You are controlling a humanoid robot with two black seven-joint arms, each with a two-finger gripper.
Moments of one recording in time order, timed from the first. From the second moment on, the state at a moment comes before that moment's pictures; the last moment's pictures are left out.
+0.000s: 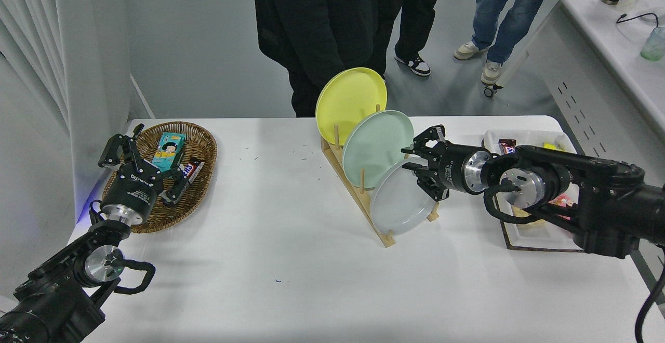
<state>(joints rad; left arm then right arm) -0.48 0.37 -0.93 -0.59 0.16 -0.52 -0.54 1.17 -0.47 -0.08 1.13 0.23 -0.12 -0.05</state>
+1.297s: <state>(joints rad) -0.48 0.37 -0.93 -0.59 0.16 -0.52 -0.54 1.17 -0.47 -0.08 1.14 0.25 -0.12 -0.05</state>
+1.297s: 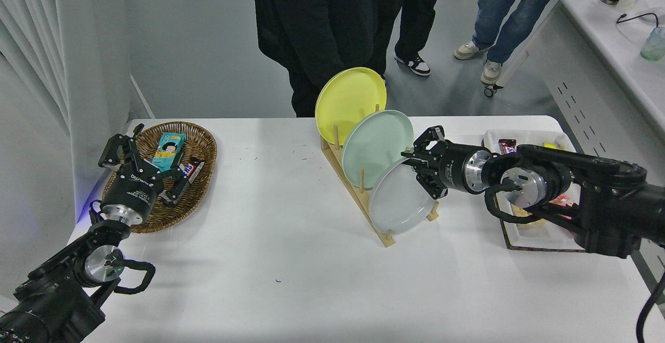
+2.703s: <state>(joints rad) -0.48 0.37 -0.93 -0.59 0.16 -0.52 -0.54 1.22 -0.53 -0.08 1.20 0.29 -0.12 -0.05</state>
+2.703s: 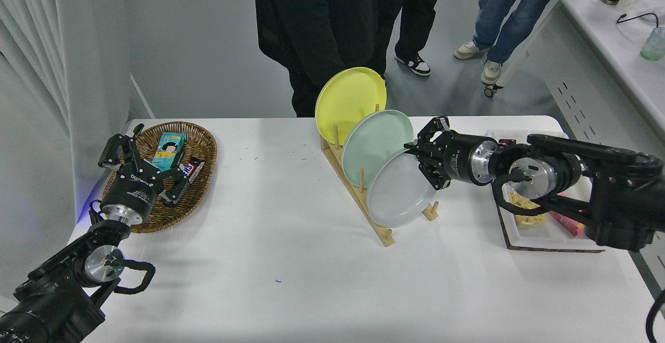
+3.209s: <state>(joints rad) -0.48 0.37 -0.93 -0.59 0.16 -0.52 -0.54 1.25 -0.56 -0.08 1.24 0.32 -0.12 -0.06</state>
